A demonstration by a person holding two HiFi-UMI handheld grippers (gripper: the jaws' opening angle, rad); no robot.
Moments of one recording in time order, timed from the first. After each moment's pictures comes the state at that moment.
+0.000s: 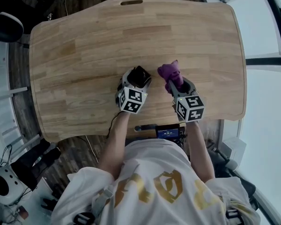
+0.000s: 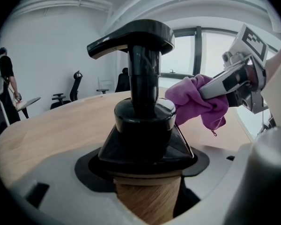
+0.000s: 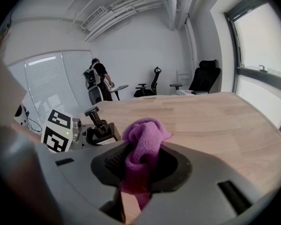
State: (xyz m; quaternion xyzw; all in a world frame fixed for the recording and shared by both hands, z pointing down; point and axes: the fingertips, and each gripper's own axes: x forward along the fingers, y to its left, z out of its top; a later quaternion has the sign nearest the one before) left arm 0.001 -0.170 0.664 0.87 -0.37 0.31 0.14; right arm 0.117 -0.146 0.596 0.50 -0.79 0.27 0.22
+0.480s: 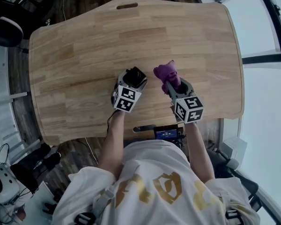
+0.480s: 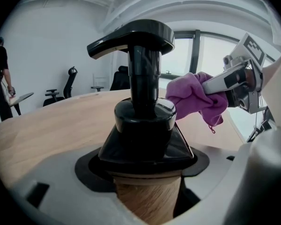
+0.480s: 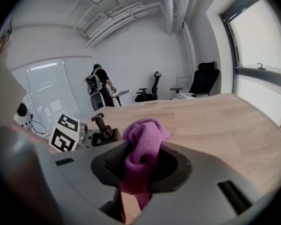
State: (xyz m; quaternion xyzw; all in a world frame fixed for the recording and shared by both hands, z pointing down) left arm 0.000 -0.171 0.662 0.88 -0.33 0.30 0.16; right arm 0.117 -0.144 0.578 0.50 -0.80 0.27 0.19
